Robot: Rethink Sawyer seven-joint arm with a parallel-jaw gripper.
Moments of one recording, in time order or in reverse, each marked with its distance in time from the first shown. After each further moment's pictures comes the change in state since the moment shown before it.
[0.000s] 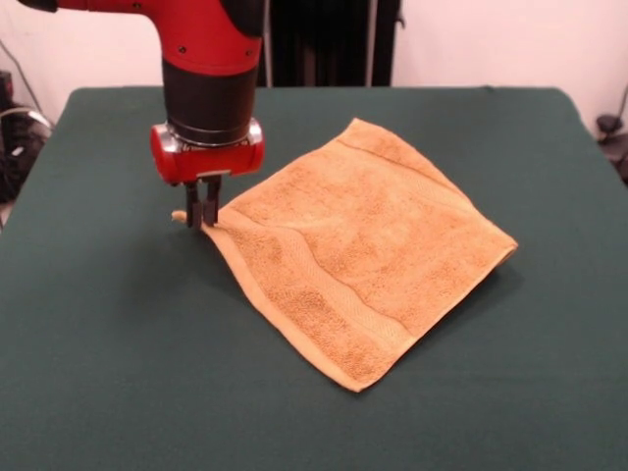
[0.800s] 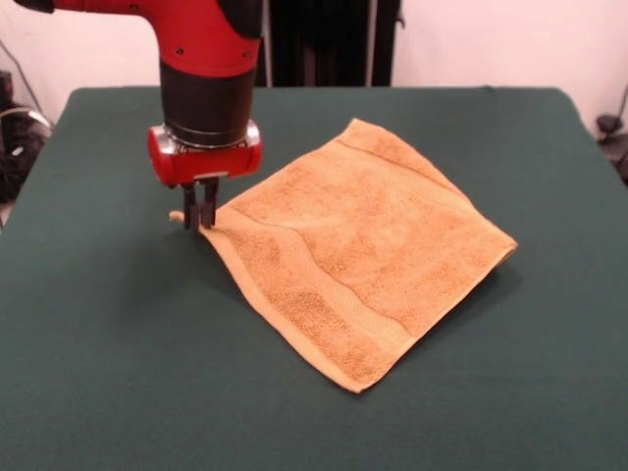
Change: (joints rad) arm 0.000 0.004 0.000 -0.010 -0.002 0.000 0.000
